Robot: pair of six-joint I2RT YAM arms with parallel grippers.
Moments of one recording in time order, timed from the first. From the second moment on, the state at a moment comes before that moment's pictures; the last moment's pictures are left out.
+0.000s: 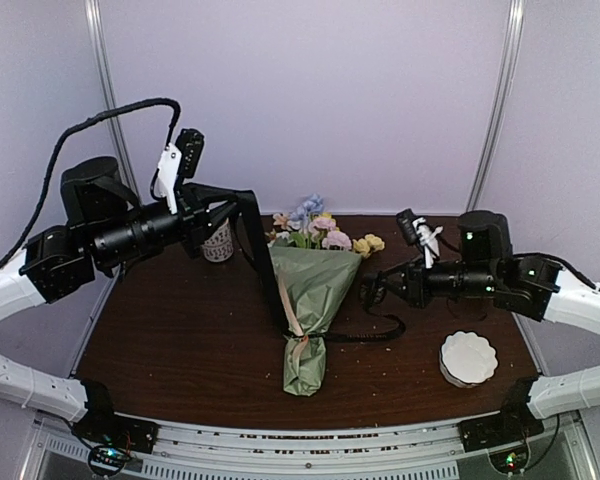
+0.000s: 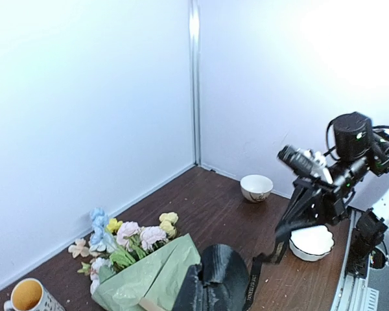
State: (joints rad) left arm -0.98 1.04 1.12 -0.12 -0.06 -0.01; right arm 0.74 0.99 0.82 -0.21 -0.22 0.30
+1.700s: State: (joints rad) left arm -1.16 0.99 1.03 -0.41 -0.27 0.12; right arm 0.95 1.56 1.14 -0.01 -0.31 0.07
